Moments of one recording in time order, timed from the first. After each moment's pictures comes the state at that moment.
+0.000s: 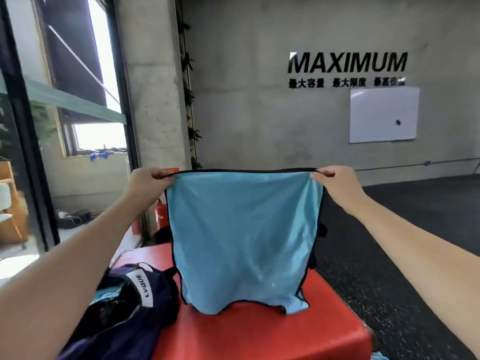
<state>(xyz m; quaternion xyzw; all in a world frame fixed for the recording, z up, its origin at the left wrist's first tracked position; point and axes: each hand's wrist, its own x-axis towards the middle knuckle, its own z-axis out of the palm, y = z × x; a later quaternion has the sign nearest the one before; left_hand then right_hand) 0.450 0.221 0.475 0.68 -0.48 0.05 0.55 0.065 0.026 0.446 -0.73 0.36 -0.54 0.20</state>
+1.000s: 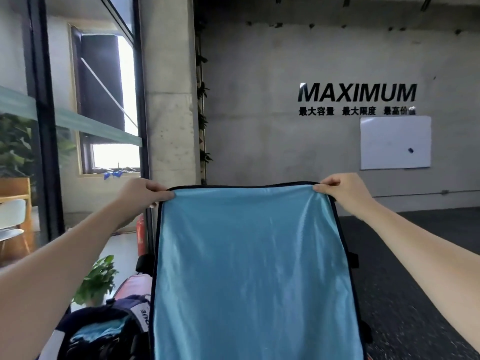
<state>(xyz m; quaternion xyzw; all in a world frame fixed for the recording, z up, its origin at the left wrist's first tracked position) 0.486 0.249 0.539 0.69 -0.49 0.01 0.53 0.084 0.014 0.525 -0.77 0.35 -0.50 0.18</state>
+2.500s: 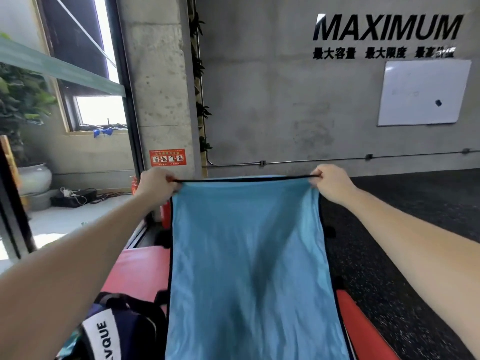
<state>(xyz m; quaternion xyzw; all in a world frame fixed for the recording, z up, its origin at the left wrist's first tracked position) 0.582 0.011 0.446 0.79 -0.46 0.07 0.40 0.228 -0.206 0.434 -0.80 0.45 -0.37 0.14</state>
